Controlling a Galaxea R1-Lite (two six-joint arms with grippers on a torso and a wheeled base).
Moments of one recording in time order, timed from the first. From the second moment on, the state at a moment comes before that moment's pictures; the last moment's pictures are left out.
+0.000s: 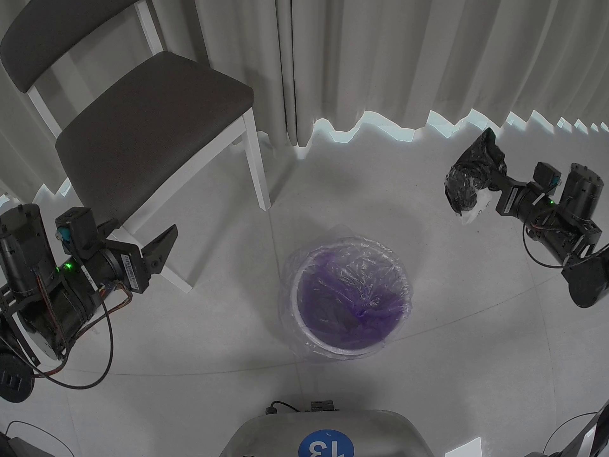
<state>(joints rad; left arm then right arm) -0.40 1.35 -0.46 -0.79 0.22 0.00 0.10 1.79 -0.72 -1.12 0.06 0.15</state>
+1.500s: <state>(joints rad) -0.40 1.24 -0.39 -0.79 0.22 0.06 0.42 1.53 -0.52 -1.13 -0.01 0.16</state>
